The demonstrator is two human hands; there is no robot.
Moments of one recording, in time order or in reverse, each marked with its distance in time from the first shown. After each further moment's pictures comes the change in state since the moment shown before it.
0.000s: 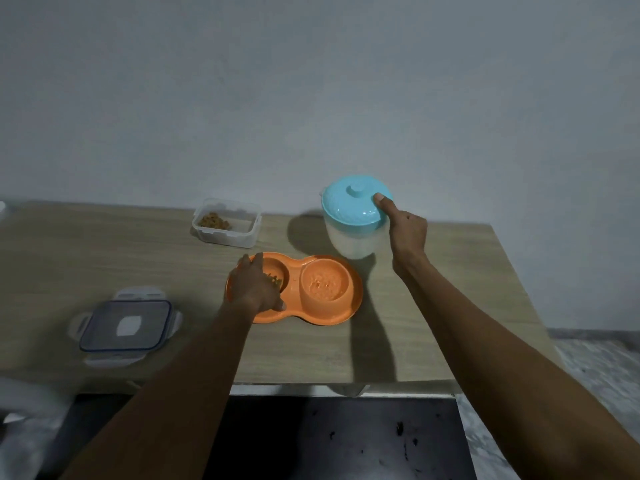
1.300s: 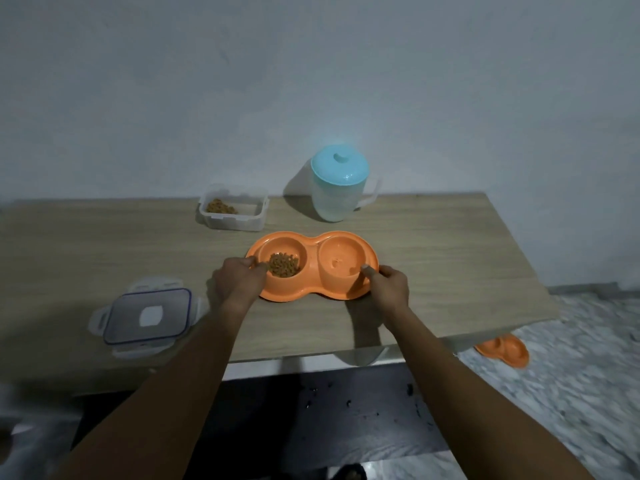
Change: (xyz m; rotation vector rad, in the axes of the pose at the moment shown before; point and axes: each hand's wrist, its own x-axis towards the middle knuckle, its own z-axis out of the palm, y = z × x) left_hand -0.040 -0.045 -0.033 -0.432 0.169 -0.176; right_hand -0.100 0.117 0.006 -0.342 0.054 0.189
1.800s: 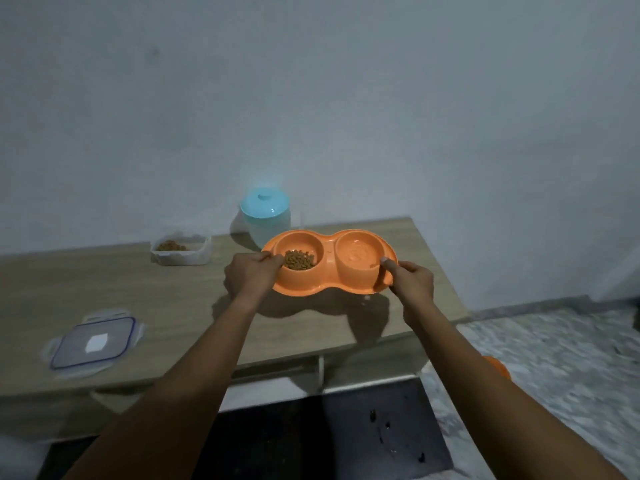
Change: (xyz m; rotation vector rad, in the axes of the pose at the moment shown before) left_hand -0.153 0.131 0.058 -0.200 0.054 0.188; right_hand 0.001 -0.014 -0.211 0.285 0.096 -0.054
